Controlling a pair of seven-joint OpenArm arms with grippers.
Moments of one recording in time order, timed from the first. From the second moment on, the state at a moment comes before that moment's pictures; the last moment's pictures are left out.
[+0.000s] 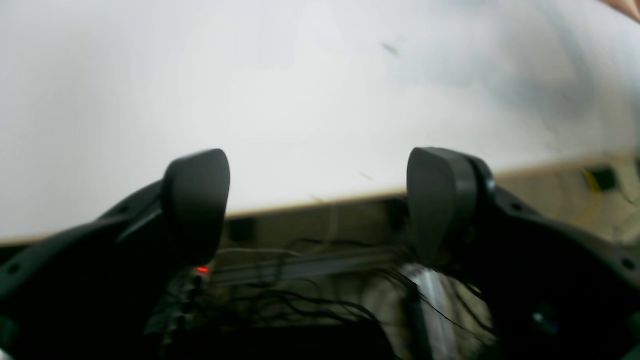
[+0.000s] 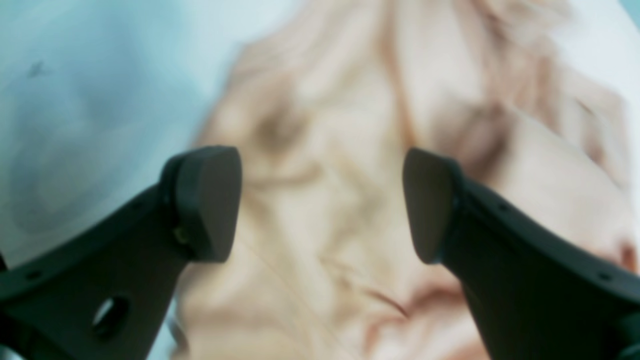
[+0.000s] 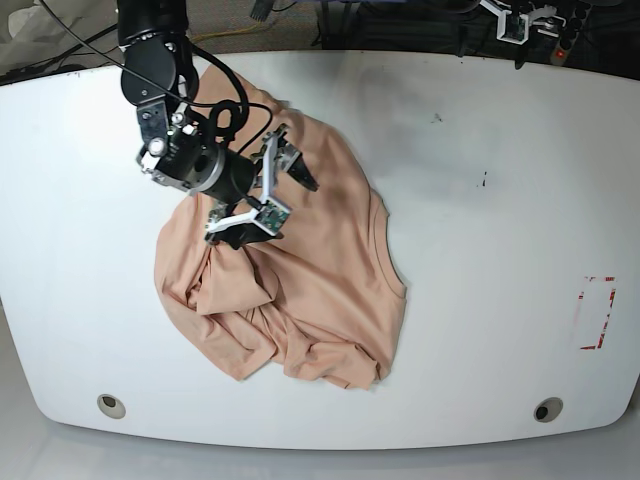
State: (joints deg) left arm 63.4 -5.7 -12.9 113.1 -0.5 -9.7 -4.0; right arm -2.3 12.1 -8.3 110.4 15.0 41.1 -53.6
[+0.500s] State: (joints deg) left arm 63.3 -5.7 -13.5 113.1 -0.5 -9.3 -4.0; right arm 7.2 3.4 -16.3 90.0 9.8 41.0 -53.7
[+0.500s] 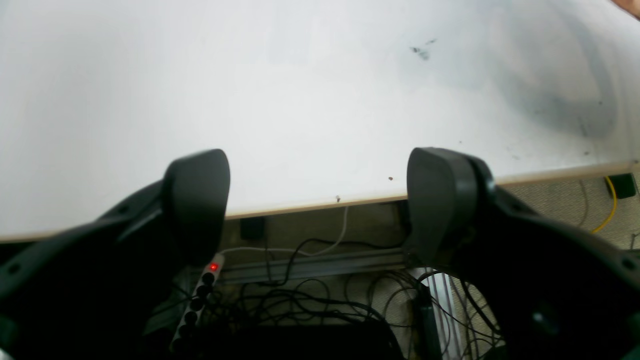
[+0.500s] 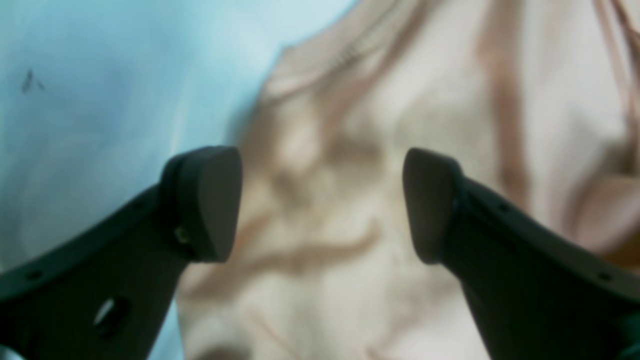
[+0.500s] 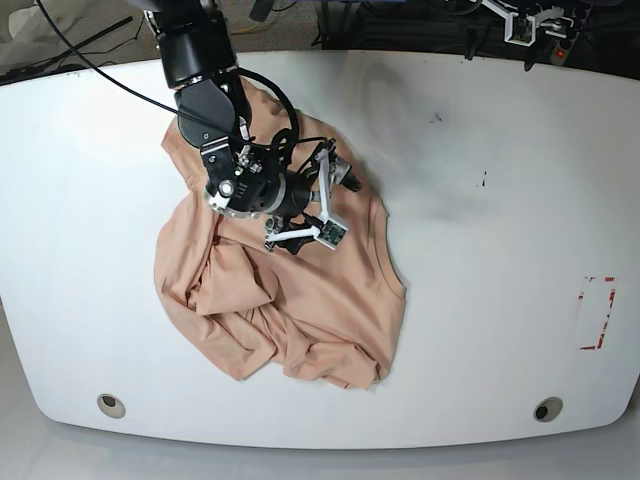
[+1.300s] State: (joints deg) left arm 61.5 -6.1 -13.5 113.0 -0.5 -9.5 -4.1; right arm 12.0 1.1 -24.2 70.2 10.8 35.5 -36.9
